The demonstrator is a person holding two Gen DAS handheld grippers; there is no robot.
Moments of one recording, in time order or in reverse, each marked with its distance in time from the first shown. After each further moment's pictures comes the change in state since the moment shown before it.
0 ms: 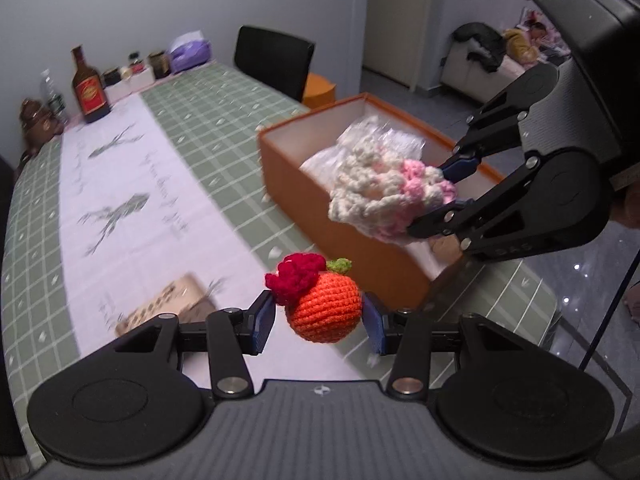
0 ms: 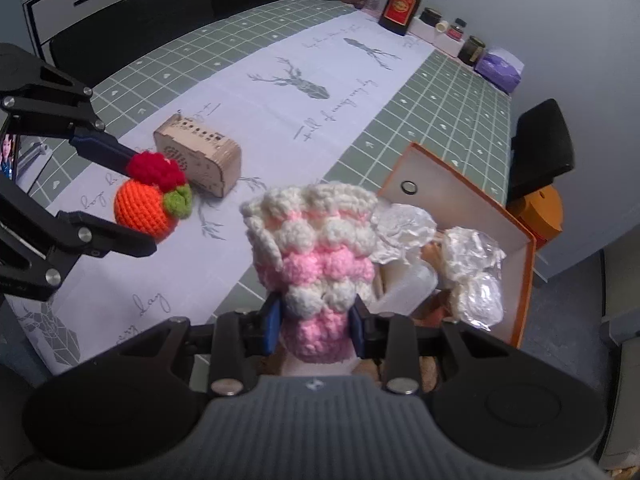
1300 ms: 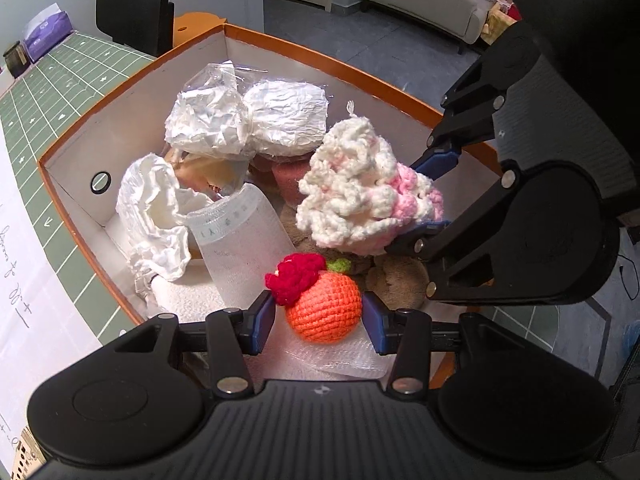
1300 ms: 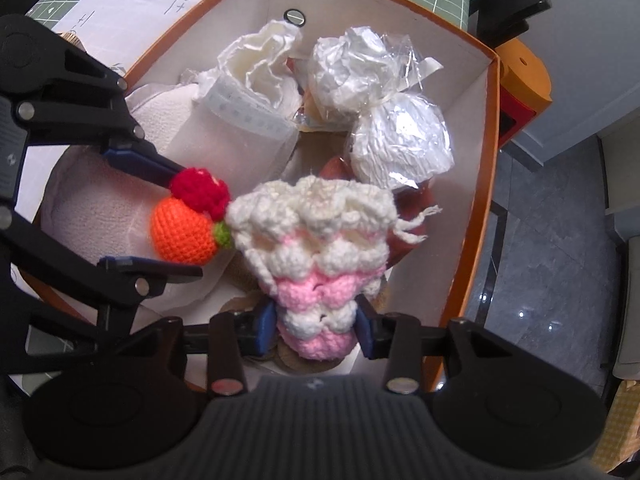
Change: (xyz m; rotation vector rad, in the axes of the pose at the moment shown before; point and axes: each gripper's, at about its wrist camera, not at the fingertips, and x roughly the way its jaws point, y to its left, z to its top) left arm 0.203 -0.073 0.068 0.189 0.257 -0.173; right arm 0.113 -0.115 -0.064 0.147 0.306 -0.001
